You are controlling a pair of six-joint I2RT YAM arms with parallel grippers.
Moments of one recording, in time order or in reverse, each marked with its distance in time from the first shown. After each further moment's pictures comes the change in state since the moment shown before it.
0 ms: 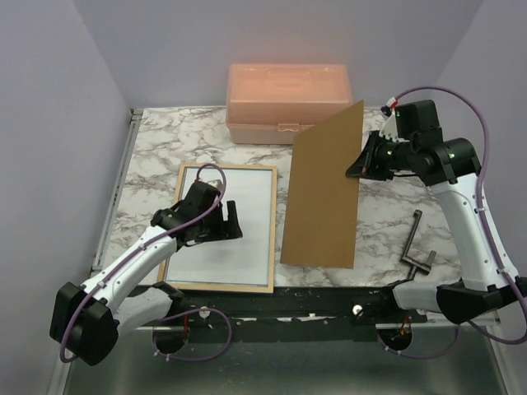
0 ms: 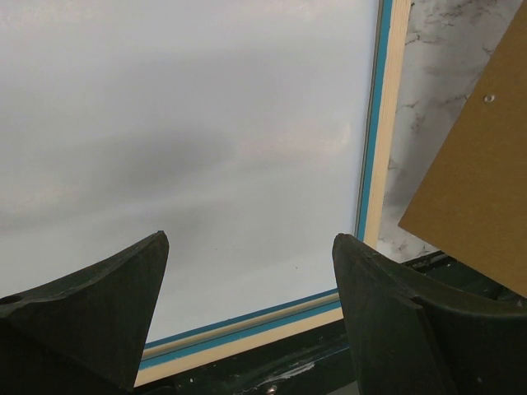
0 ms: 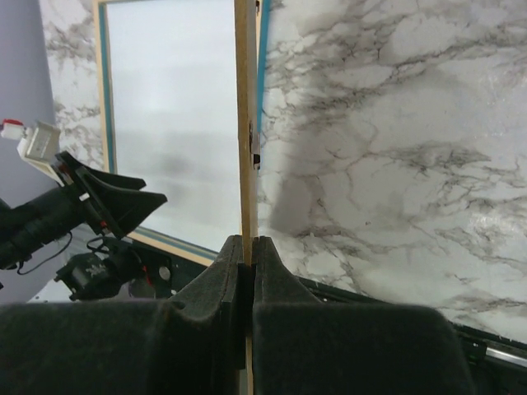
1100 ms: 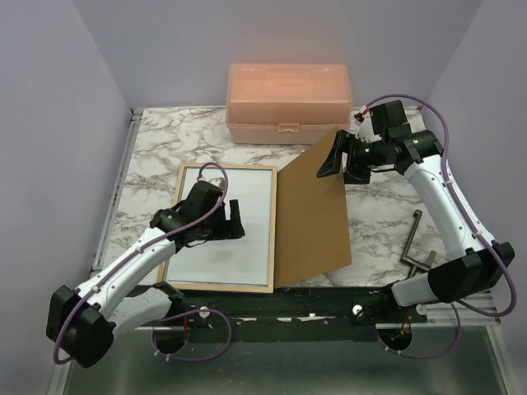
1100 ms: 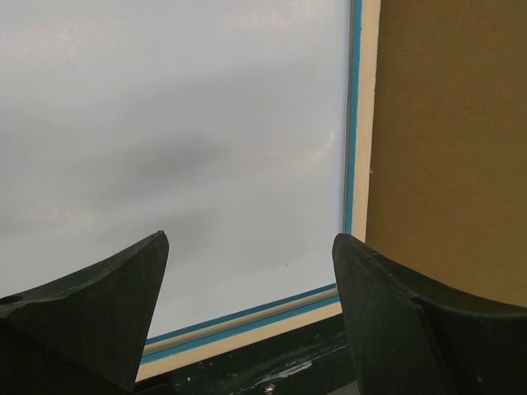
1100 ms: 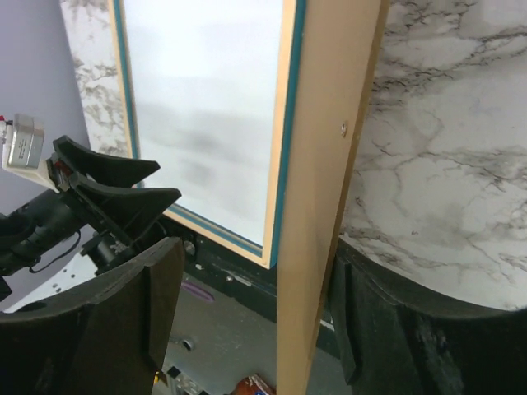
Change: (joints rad) left arm -0.061 0.001 0.024 -0.018 -0.046 -0.009; right arm 0.000 0.137 -0.165 0.138 -0.183 0.001
